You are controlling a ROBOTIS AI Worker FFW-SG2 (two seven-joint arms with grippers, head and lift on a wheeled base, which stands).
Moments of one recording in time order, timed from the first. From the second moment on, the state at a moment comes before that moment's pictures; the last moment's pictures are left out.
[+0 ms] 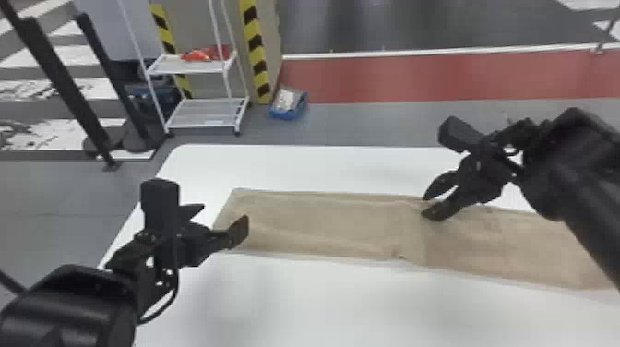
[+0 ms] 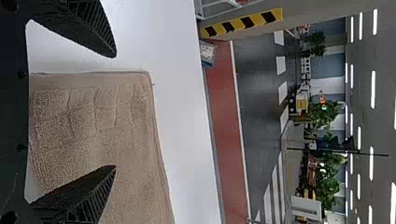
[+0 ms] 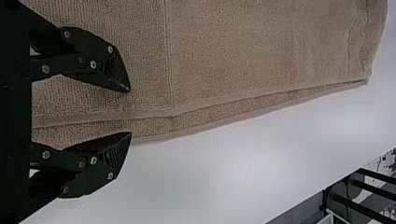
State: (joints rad) left arm 0.15 0.37 0.04 -1.89 0.26 0.58 -0.18; right arm -0.77 -0.15 0.23 -0.73 0.71 0.12 1.25
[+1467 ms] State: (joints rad) left arm 0.16 0.37 0.03 -1.90 0.26 0.58 -0.19; right arm -0.77 -0.11 0.22 -0.71 0.66 0.11 1.22
